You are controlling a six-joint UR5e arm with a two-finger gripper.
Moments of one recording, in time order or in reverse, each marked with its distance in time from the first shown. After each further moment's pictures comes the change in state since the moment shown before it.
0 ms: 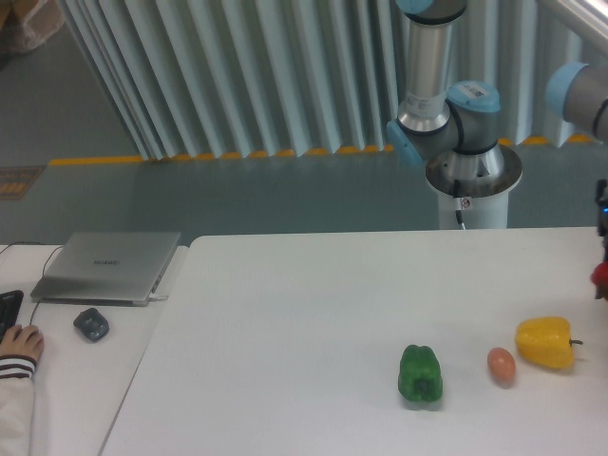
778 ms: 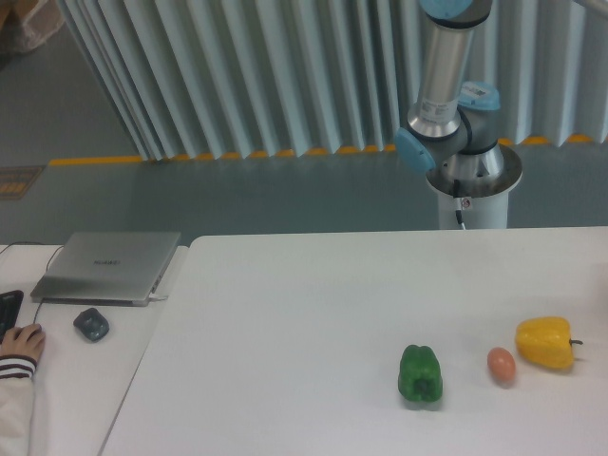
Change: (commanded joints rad) arm 0.134 -0.040 -0.012 0.028 0.011 0.326
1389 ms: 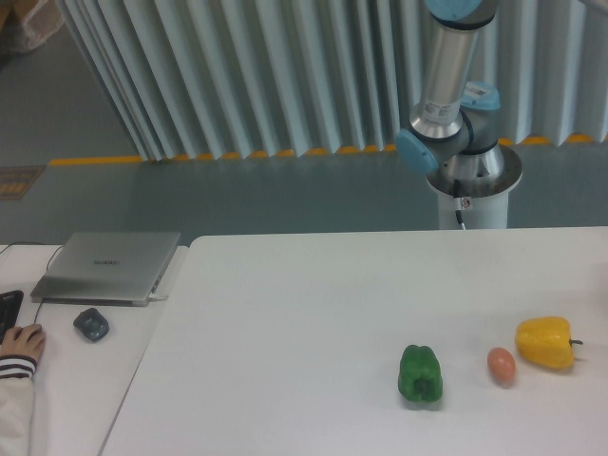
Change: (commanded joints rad) arm 0.005 0.005 0.008 0.012 -0.057 -0.035
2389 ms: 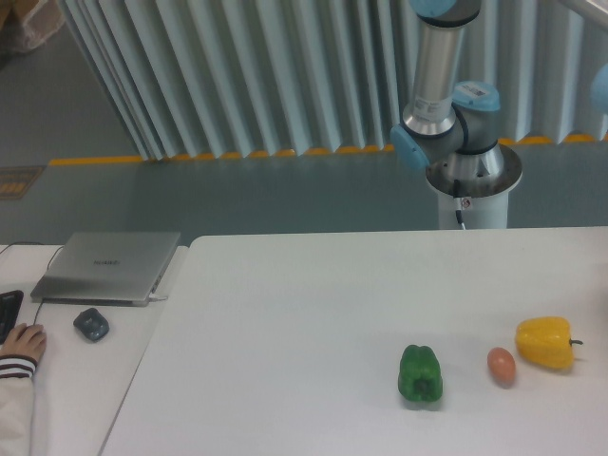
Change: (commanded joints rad) arm -0.238 0.025 -0.003 0.043 0.000 -0.440
